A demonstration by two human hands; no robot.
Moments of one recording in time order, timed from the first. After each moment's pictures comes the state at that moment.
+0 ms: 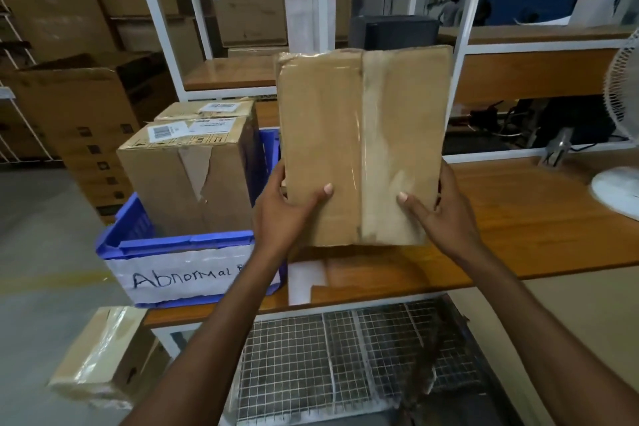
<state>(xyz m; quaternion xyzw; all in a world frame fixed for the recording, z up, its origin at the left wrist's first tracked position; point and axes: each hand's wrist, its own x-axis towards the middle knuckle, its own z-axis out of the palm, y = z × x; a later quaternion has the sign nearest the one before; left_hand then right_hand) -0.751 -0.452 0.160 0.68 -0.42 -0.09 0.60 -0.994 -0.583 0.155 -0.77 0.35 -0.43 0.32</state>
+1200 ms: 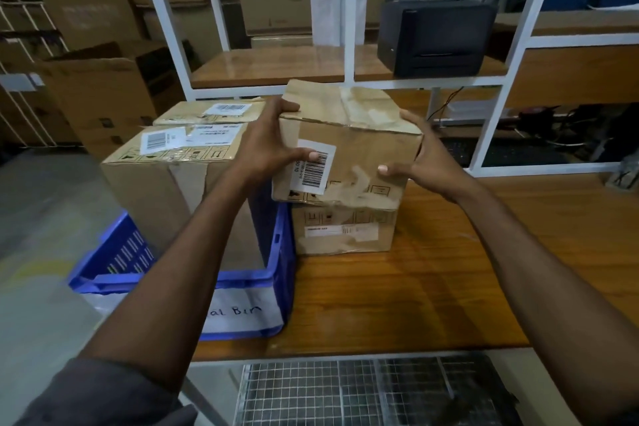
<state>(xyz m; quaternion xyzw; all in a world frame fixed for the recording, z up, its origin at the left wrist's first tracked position) -0.623 -0.563 0.241 0.71 -0.53 -0.03 0.46 -0.871 -0.749 0.201 -0.79 0.26 -0.31 0.45</state>
